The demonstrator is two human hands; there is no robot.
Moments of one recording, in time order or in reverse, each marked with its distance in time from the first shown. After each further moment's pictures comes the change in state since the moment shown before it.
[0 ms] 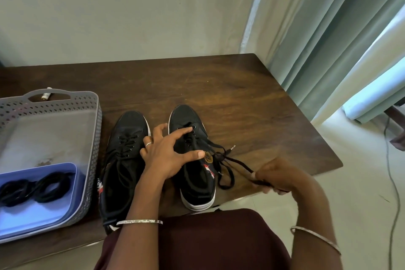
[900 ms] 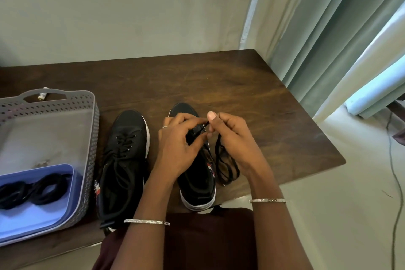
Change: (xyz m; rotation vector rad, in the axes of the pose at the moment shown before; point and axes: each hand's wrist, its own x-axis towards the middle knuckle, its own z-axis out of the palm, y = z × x) left_hand 0.017 0.012 0.020 -0.145 0.331 0.470; right_hand 0.013 -0.097 0.040 0.655 0.208 -0.807
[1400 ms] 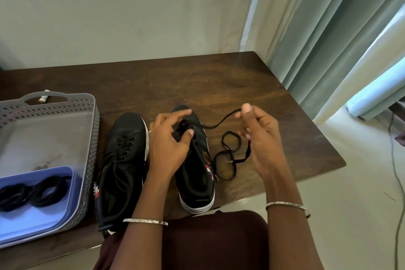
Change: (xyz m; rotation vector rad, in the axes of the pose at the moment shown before) left_hand 0.001 -0.004 -0.004 -0.116 0.169 -0.169; right_hand -0.007 -0.002 -0.036 0.191 0.275 -0.049
